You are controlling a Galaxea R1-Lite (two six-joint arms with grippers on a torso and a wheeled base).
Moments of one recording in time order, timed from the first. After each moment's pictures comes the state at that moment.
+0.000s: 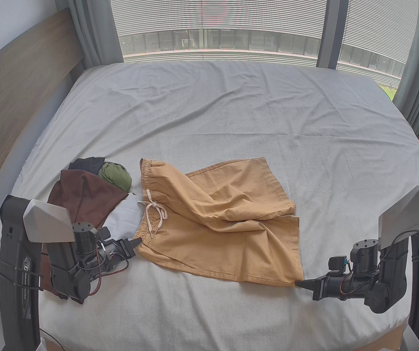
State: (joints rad) left arm -0.09 2.58 -0.65 -1.54 -0.40 -0.52; right arm 0.21 2.43 -0.20 -1.54 0.52 0.25
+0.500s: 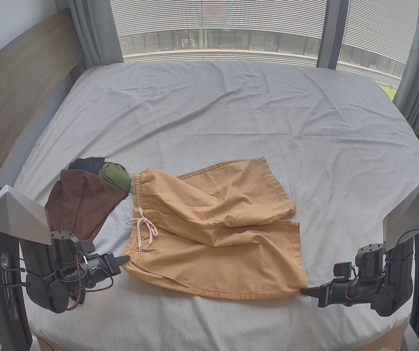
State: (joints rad) left arm -0.07 2.38 -0.30 -1.54 -0.41 -0.51; right arm 0.20 2.40 -0.11 -1.54 0.52 0.24
